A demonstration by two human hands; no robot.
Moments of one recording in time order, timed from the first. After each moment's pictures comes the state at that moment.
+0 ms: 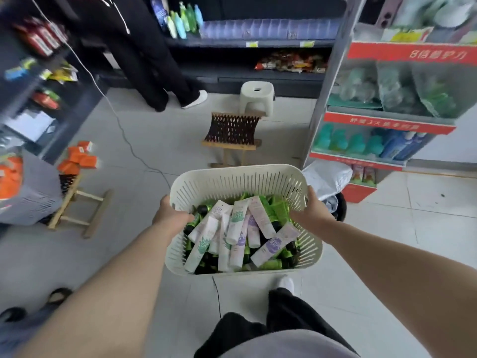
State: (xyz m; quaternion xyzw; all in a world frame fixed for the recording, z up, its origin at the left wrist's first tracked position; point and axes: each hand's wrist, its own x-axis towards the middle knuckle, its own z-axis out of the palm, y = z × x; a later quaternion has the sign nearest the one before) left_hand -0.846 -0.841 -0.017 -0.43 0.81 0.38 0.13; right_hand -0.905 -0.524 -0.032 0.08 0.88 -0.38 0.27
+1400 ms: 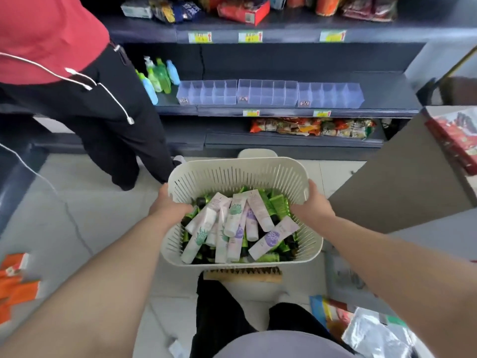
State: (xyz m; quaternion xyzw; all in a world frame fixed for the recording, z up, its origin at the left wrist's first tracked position) left_hand -1.566 -1.098 -0.023 -0.32 0.85 0.38 0.17; right_hand -1.572 -0.773 -0.021 0.19 0.90 -0.34 0.21
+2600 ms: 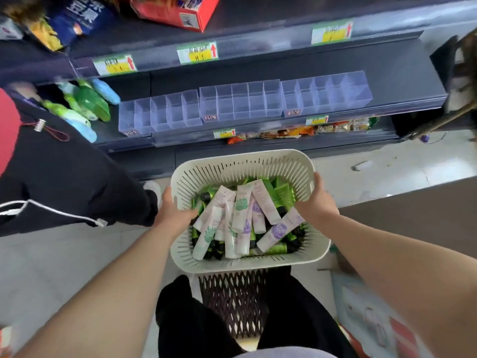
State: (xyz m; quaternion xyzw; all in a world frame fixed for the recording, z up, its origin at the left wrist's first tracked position) left_hand -1.909 -1.025 -0.085 -0.30 0.85 0.34 0.28; right_hand -1.888 -0.721 -0.084 0.31 0.85 -0.34 0.27
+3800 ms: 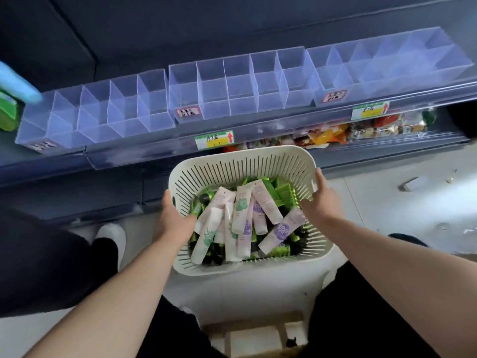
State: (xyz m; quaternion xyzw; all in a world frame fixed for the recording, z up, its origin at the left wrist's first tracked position) left_hand -2.073 -1.018 -0.405 -0.27 0.90 0.30 0.17; right_hand -2.048 -0.723 -0.415 0.31 0.88 -0.35 0.14
